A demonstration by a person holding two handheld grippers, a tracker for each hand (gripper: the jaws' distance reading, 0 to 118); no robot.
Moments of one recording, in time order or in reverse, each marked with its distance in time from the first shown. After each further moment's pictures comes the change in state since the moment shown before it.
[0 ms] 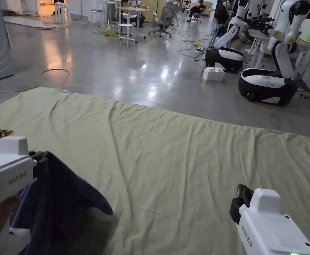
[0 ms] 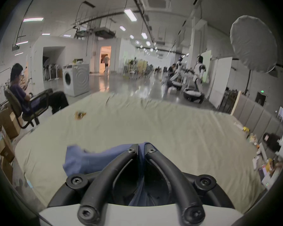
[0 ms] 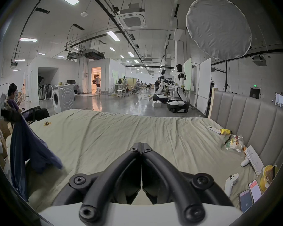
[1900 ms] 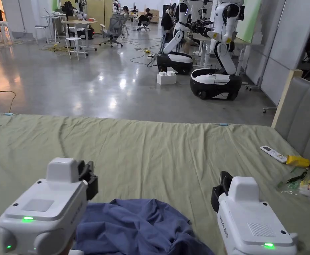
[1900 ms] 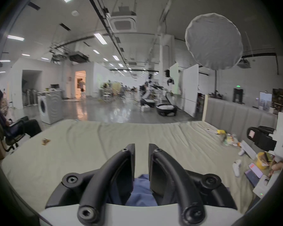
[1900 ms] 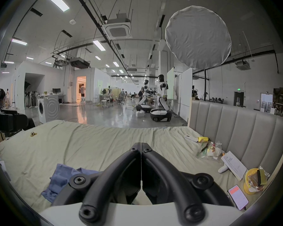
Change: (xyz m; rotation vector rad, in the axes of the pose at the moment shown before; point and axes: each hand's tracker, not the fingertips) left arm 0.209 -0.023 0.034 0.206 -0.138 -0.116; right arm 0.056 0.023 0.046 0.128 -0.163 0.002
